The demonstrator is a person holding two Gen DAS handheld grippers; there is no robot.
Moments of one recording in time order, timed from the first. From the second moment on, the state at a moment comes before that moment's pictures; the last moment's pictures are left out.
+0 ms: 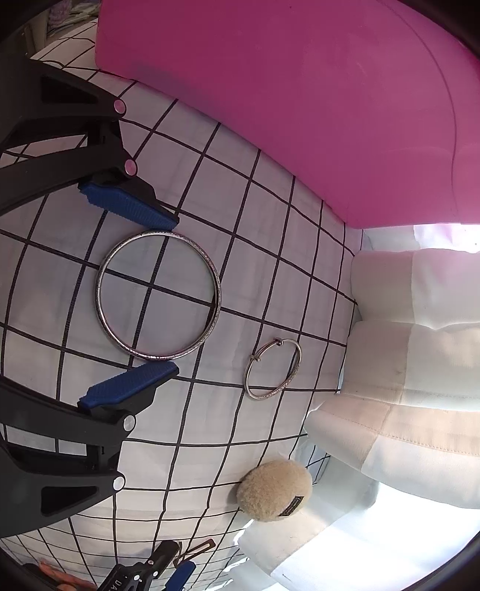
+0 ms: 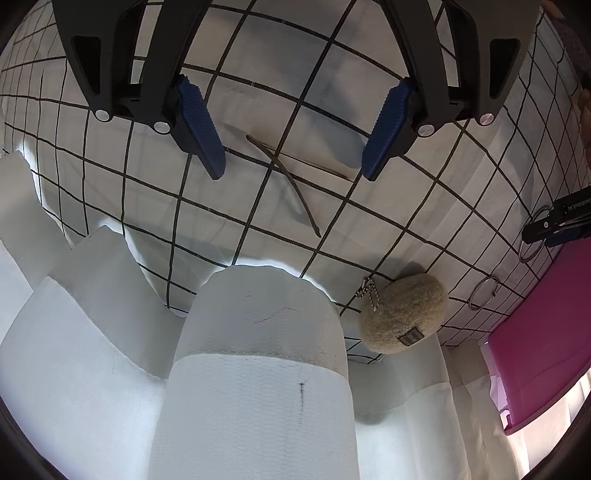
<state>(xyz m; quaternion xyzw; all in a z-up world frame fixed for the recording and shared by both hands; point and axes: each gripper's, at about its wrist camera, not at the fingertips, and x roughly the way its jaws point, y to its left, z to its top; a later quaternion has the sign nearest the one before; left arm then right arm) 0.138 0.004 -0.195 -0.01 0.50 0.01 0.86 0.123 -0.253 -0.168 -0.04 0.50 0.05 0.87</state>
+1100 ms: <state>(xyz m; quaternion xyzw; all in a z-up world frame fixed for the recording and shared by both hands) 0.089 -0.004 -0.144 -0.02 0.48 -0.05 0.88 0.083 -0.243 -0.119 0.03 0.46 0.06 0.89</state>
